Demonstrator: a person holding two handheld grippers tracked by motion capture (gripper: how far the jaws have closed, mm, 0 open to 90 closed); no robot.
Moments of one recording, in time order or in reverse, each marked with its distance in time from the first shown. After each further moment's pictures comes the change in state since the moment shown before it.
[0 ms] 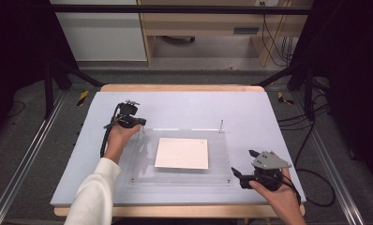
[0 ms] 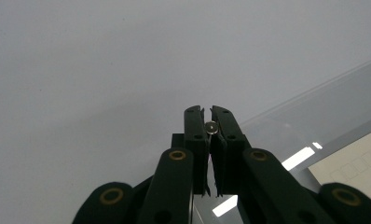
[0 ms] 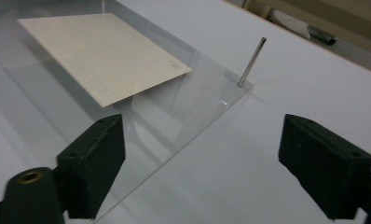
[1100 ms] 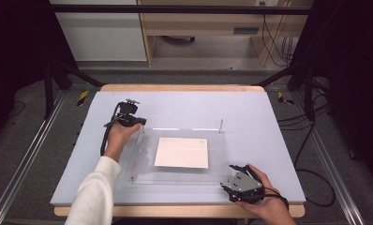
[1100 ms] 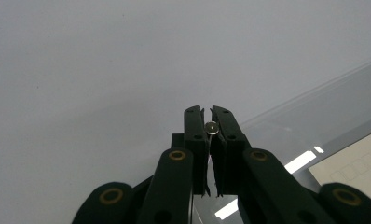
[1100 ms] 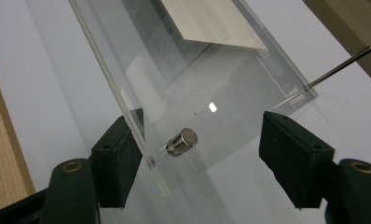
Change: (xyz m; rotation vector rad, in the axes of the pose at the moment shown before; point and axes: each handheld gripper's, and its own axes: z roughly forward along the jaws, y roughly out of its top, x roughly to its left) left arm 0.003 0.004 0.002 0.022 -0.013 -0.013; right arm 0.044 -0.028 0.032 0.077 0.063 -0.383
